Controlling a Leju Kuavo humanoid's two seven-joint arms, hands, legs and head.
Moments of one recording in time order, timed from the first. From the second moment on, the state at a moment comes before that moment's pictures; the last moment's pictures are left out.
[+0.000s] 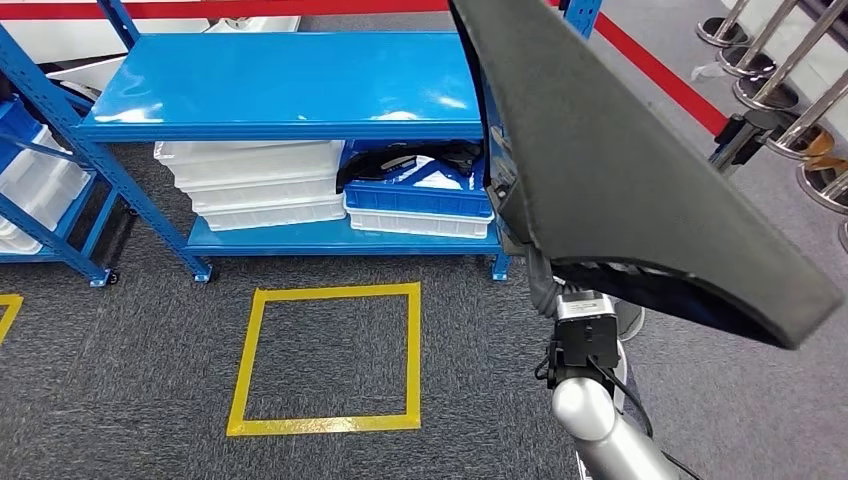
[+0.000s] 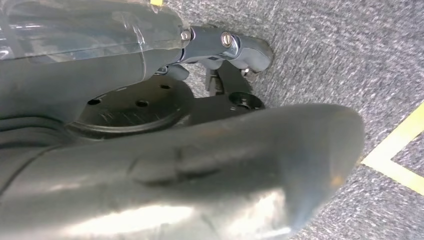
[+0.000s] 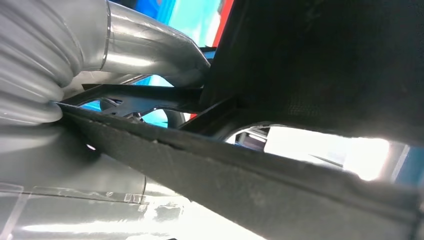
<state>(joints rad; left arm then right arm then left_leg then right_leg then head) -0.11 -0.04 -1.01 -0.24 1.45 0.01 -0.30 -0.12 -0.18 0.39 -1.86 0.16 -0.70 -0.20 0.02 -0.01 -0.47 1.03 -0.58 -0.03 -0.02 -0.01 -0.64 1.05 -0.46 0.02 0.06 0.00</state>
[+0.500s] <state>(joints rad) -0.11 -0.04 -1.01 -0.24 1.41 0.12 -0.36 -0.10 -0.18 0.37 -1.87 0.17 -0.70 -0.19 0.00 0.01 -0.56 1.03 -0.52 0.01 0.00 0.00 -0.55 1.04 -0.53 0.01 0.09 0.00</state>
